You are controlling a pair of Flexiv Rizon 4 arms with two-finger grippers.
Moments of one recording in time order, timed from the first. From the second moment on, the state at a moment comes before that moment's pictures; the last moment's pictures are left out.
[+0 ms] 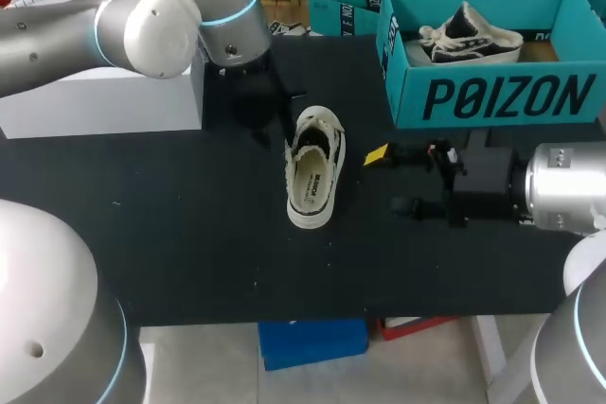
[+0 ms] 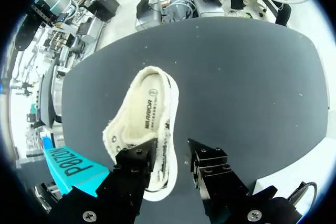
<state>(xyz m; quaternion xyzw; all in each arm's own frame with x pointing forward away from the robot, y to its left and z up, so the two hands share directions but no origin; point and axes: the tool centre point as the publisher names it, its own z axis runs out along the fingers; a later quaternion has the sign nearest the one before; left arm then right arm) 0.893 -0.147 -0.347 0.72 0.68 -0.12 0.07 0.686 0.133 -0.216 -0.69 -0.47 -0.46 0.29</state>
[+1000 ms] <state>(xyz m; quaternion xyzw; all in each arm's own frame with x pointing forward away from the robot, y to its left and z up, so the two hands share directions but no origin) 0.901 -0.156 -0.404 0.76 0.65 -0.08 0.06 0.686 0.133 -0.216 -0.69 -0.47 -0.46 0.29</state>
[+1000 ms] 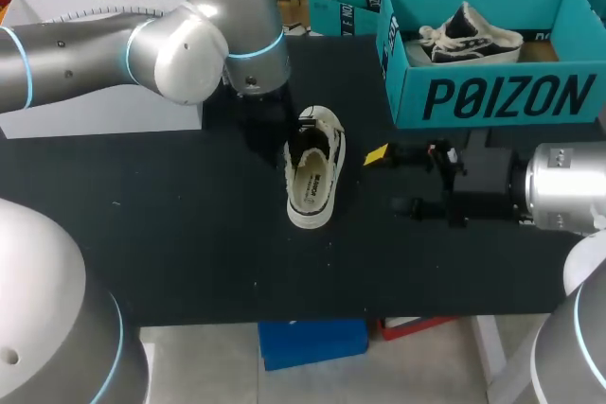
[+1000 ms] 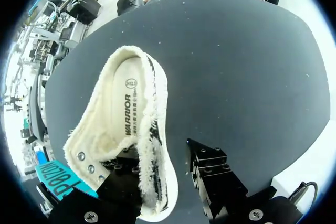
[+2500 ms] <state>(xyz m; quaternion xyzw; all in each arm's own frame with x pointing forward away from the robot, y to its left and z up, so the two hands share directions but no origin) 0.928 -0.174 -0.284 0.77 0.62 -0.04 0.16 0.686 0.133 -0.216 -0.69 -0.47 -0.46 0.29</state>
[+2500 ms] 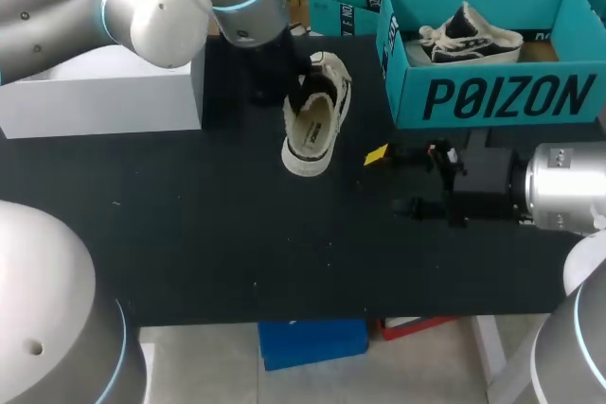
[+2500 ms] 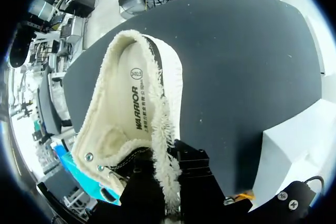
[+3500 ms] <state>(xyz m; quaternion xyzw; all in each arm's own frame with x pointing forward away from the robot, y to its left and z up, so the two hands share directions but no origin) 0.989 0.046 -0.171 0.44 0.87 0.00 0.21 0.686 0.133 -0.216 -0.69 -0.47 -0.46 0.29</state>
